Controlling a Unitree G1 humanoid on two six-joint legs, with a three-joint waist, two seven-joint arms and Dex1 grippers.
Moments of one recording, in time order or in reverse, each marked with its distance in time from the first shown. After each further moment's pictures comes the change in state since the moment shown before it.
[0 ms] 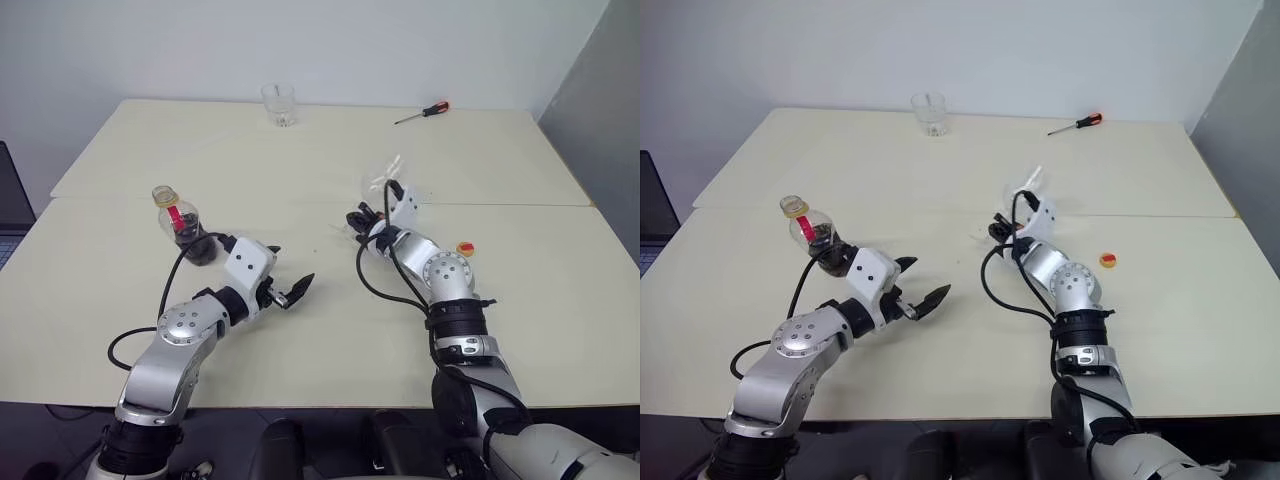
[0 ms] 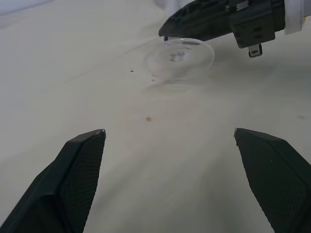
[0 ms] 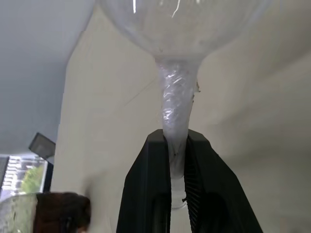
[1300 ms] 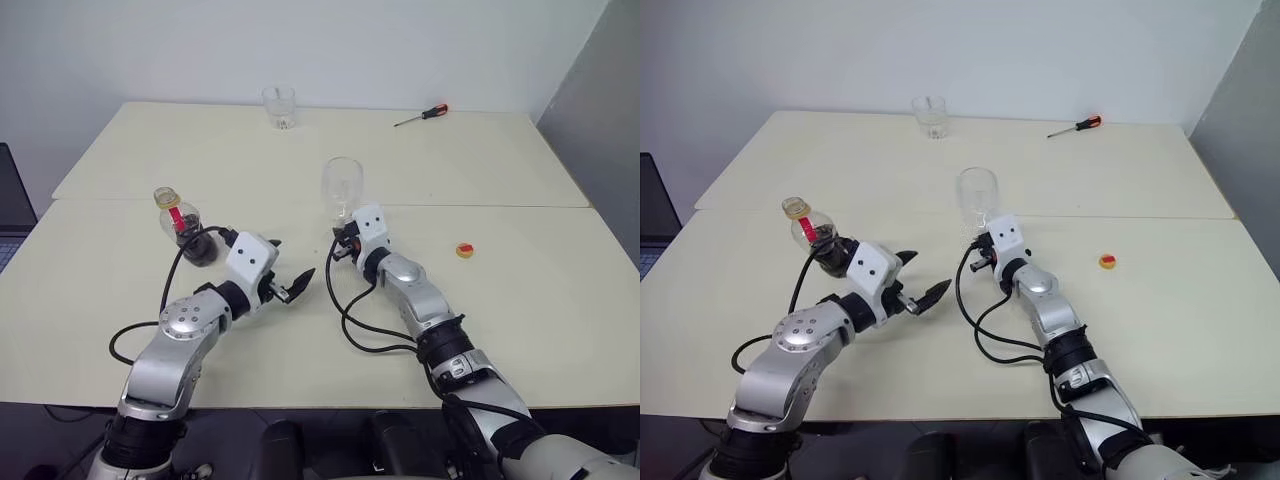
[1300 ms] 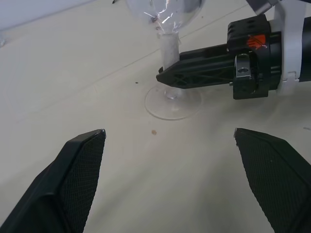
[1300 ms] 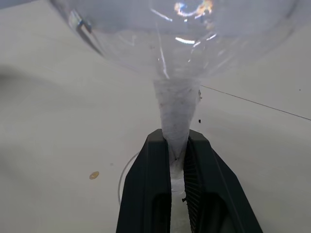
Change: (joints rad) left arm -0.027 -0.008 -0.003 0.001 0.017 0.012 -0.002; right arm 0.128 -0.037 0.332 0.158 -0.744 -0.524 0.441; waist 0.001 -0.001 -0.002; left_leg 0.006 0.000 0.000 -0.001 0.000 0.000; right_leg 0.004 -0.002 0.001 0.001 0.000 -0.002
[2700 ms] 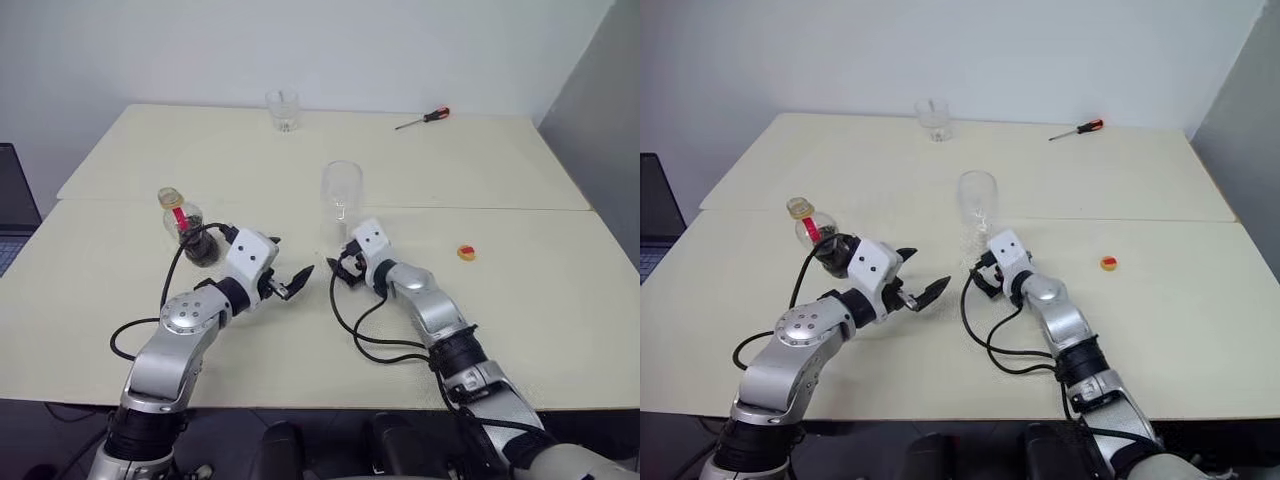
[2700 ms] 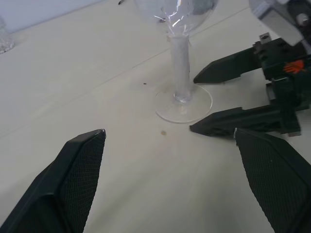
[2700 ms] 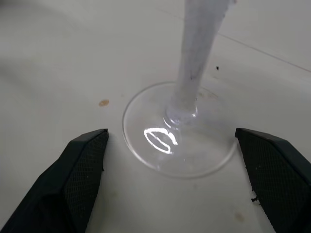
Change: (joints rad) left arm -0.014 -0.002 0.006 0.036 0.015 -0.016 -0.007; right arm 0.123 -0.115 0.047 -0.242 -0.081 0.227 0.123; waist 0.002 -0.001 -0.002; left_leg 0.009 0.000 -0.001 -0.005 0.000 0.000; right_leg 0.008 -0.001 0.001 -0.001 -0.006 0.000
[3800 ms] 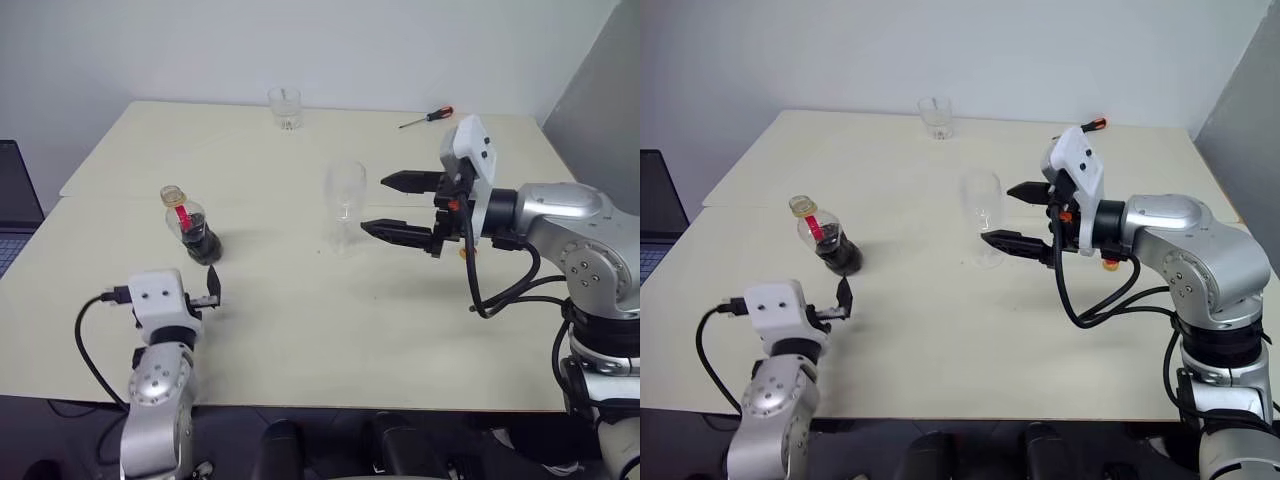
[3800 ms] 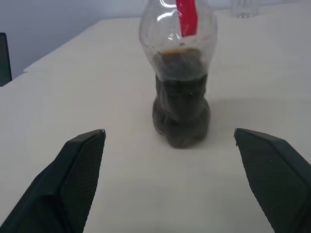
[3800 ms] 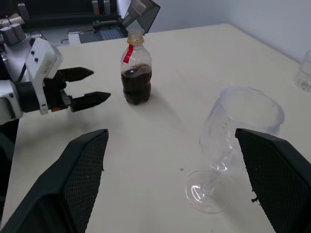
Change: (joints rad) left arm 0.250 -0.311 0.310 -0.138 0.138 -0.062 0.526; right arm -0.231 -0.510 -0.202 -0.742 0.647 0.657 0.384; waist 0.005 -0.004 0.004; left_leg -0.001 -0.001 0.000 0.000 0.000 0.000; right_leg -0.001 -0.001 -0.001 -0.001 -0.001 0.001
